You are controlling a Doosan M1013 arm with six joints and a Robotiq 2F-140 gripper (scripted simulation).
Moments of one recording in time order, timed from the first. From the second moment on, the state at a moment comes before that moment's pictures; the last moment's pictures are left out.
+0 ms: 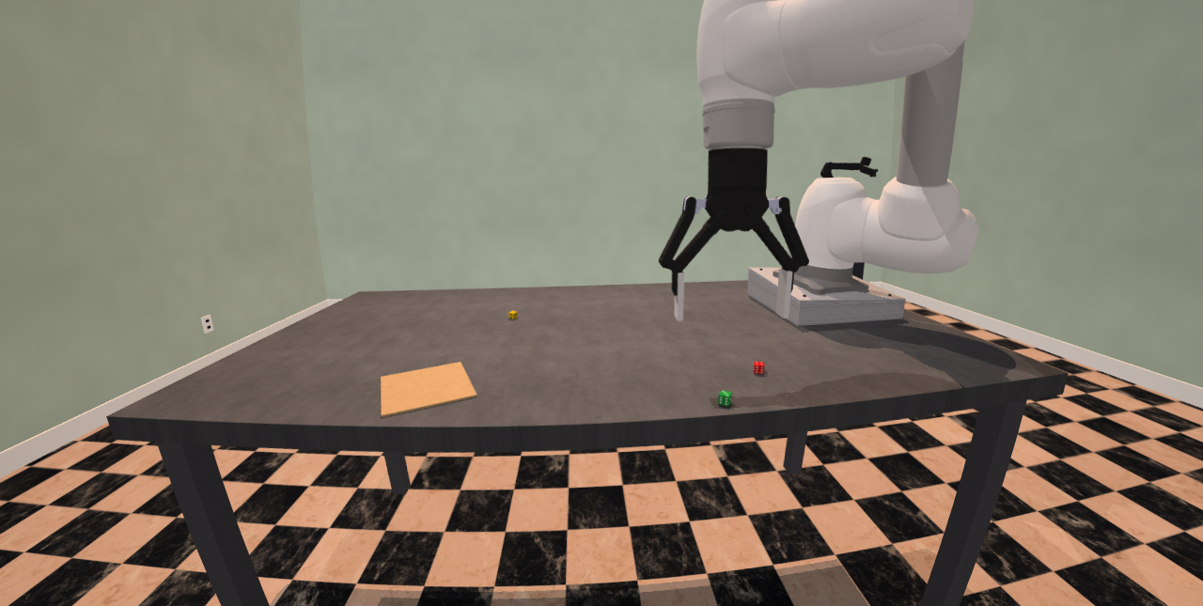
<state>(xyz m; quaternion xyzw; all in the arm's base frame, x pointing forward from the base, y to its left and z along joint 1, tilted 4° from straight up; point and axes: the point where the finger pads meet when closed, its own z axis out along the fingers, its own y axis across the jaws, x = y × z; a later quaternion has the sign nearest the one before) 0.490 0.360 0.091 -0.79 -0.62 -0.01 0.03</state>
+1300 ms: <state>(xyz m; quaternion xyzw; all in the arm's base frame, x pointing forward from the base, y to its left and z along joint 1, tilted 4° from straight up) 0.494 0.365 0.076 -0.24 -0.97 -0.03 0.02</state>
